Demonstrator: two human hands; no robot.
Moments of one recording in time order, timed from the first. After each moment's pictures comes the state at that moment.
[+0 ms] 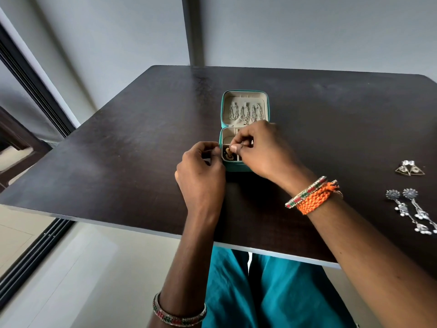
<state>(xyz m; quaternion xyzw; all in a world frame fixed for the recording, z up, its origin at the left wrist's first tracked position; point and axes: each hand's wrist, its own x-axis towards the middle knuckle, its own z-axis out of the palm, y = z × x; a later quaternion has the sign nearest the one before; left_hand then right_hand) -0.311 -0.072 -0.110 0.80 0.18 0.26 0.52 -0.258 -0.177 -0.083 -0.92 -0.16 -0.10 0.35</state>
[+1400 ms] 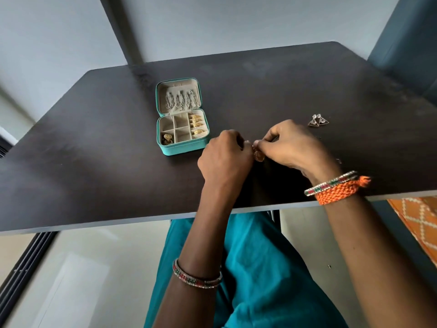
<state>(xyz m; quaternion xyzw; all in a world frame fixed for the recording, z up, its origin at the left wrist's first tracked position) -0.325 -0.187 -0.096 0.95 0.01 0.07 0.31 -0.322 -0.307 -0.086 -0.94 0.12 -0.03 0.31</state>
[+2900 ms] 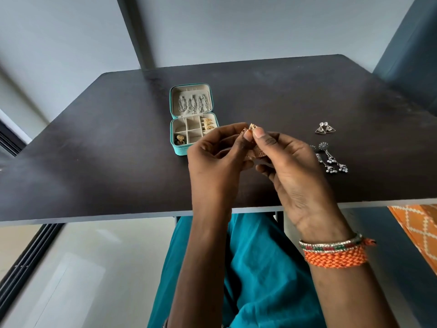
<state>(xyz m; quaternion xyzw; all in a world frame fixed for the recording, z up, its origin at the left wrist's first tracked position) -0.391 -0.158 -0.059 0.61 -0.02 0.08 0.78 -0.388 -0.257 -0.075 -0.60 0.04 -0.07 0.80</state>
